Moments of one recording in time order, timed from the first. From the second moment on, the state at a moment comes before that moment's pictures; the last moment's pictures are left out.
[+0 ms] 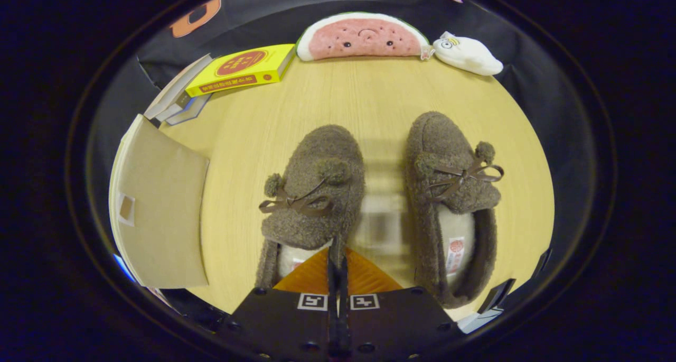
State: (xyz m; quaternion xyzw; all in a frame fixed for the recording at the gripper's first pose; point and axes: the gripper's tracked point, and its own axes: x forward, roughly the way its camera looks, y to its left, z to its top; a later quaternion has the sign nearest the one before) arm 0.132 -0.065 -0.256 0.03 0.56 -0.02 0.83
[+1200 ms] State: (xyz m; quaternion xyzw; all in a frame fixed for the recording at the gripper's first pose) arm 0.107 0.173 -0.085 0.13 0.51 0.10 0.84
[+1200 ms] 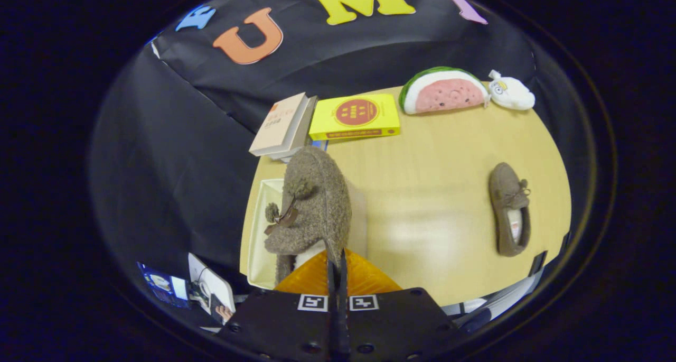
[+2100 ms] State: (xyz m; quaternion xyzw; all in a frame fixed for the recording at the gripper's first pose) arm 0.138 0.288 -0.256 0.10 0.58 0.02 0.81
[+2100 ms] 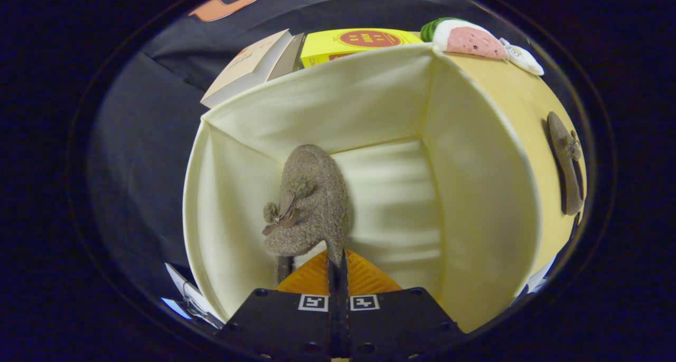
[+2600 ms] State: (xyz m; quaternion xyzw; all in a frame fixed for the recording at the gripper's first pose) arm 0.126 0.285 -0.204 0.05 0.54 0.10 0.83
